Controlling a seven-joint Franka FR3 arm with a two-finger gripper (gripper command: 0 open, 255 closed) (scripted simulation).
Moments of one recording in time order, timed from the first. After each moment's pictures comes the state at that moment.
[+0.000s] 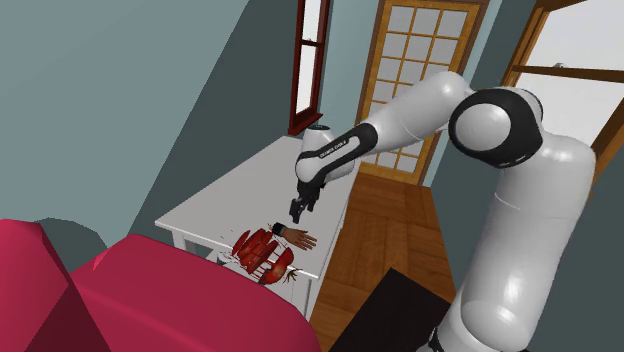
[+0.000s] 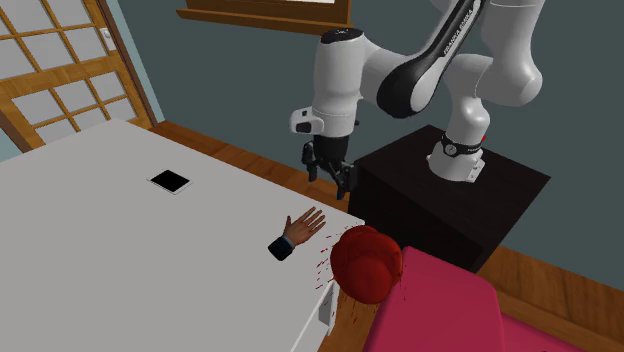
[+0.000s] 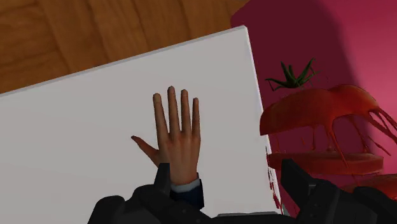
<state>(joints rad) -0.04 0.14 -0.07 -2.21 0.03 2.41 -0.26</state>
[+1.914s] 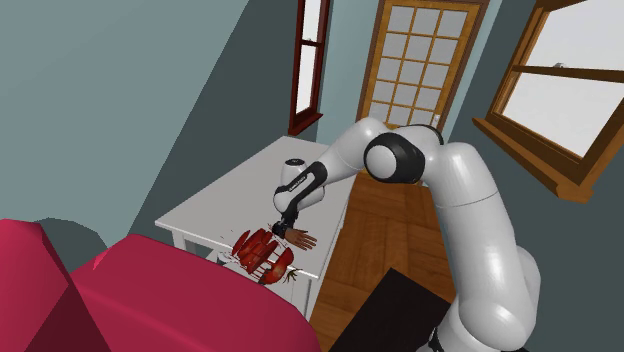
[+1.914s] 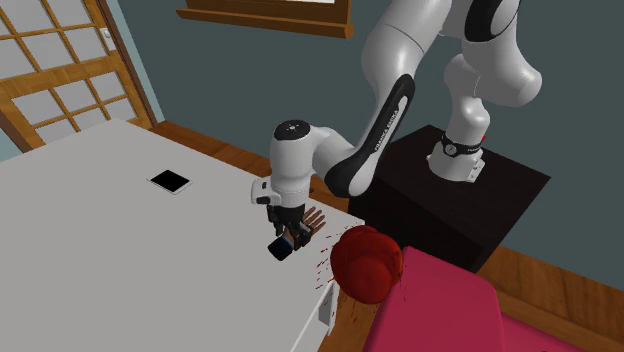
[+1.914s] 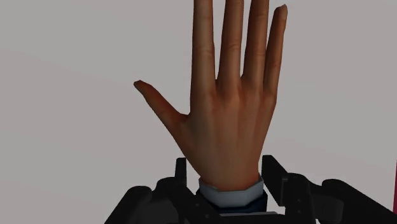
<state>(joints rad) -0.07 0.68 -0.06 -1.83 0.01 2.58 -0.35</state>
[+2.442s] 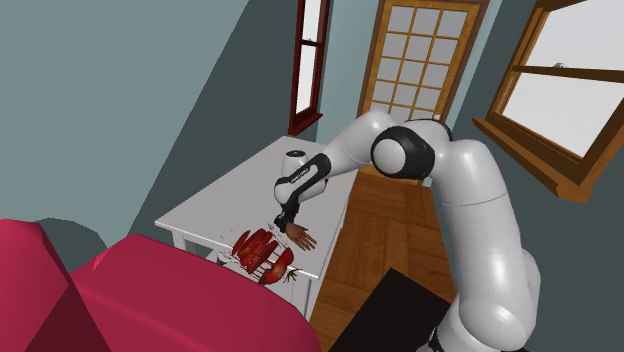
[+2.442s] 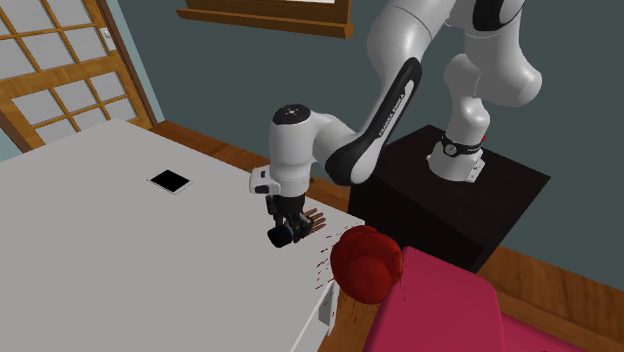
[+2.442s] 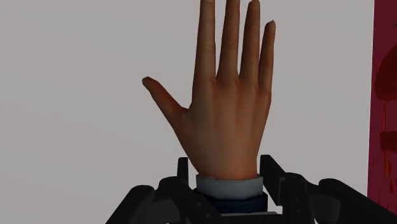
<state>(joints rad) -0.07 0.61 -0.06 -1.84 0.01 2.53 -0.35</state>
